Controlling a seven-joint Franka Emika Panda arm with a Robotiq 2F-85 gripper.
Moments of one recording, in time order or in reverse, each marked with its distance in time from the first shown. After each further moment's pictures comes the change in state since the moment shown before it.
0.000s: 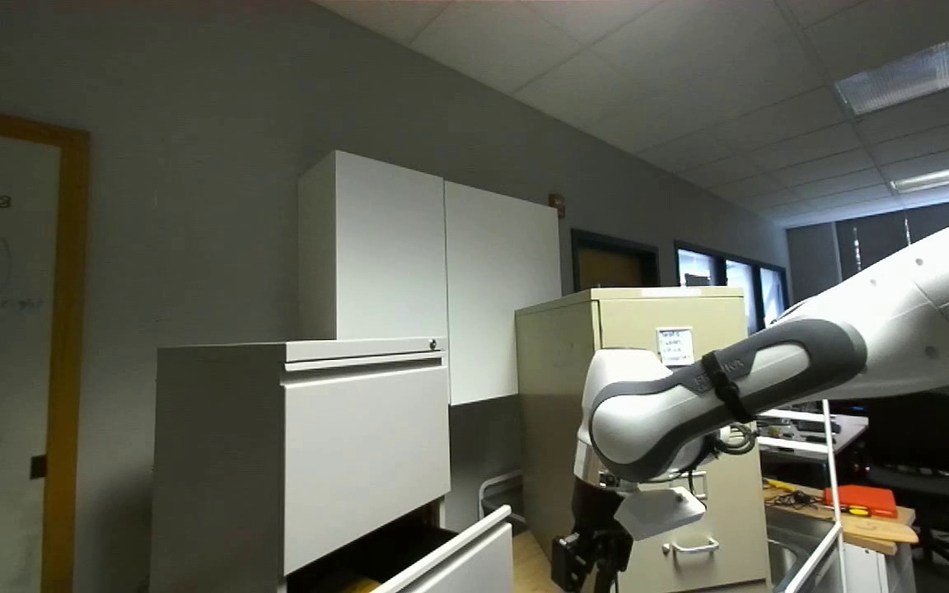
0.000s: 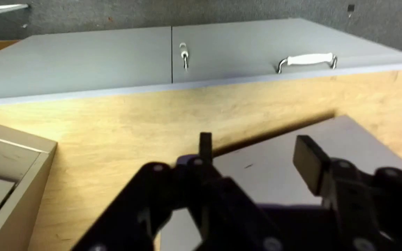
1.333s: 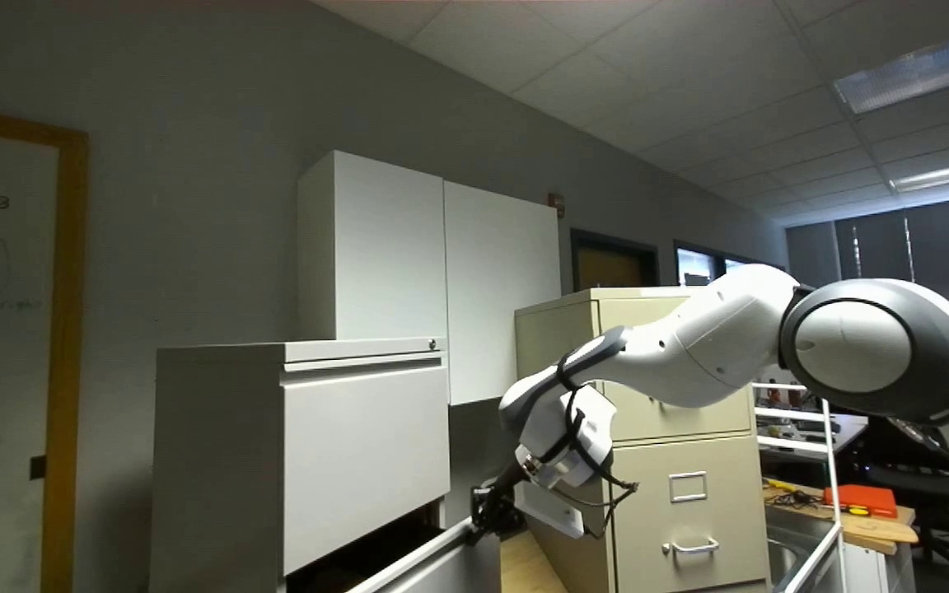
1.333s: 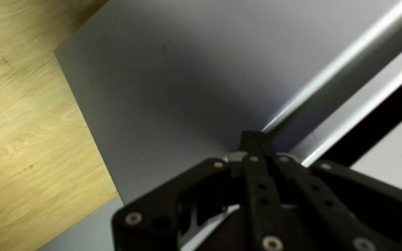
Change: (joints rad) arm 0.093 0.581 -0.140 0.458 0.850 0.391 -0.456
